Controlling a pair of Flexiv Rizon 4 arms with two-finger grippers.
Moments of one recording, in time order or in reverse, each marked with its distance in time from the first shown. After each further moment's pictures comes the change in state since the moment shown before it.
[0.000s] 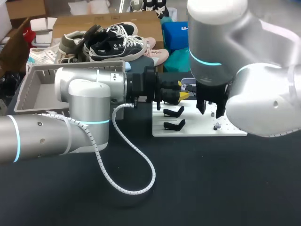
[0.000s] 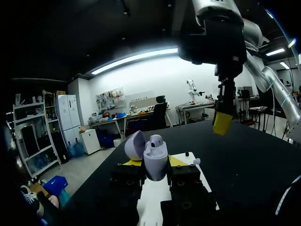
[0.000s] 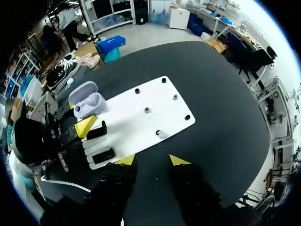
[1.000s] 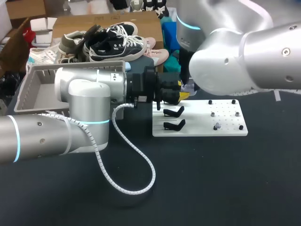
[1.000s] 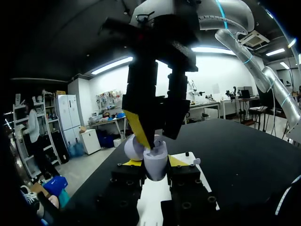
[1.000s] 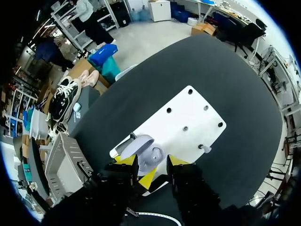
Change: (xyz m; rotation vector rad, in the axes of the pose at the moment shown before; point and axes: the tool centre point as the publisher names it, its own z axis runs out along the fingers) left arm 0.000 0.000 0.000 -0.001 0.000 0.000; right arm -0.075 0.088 -0.002 -0.082 0.048 0.288
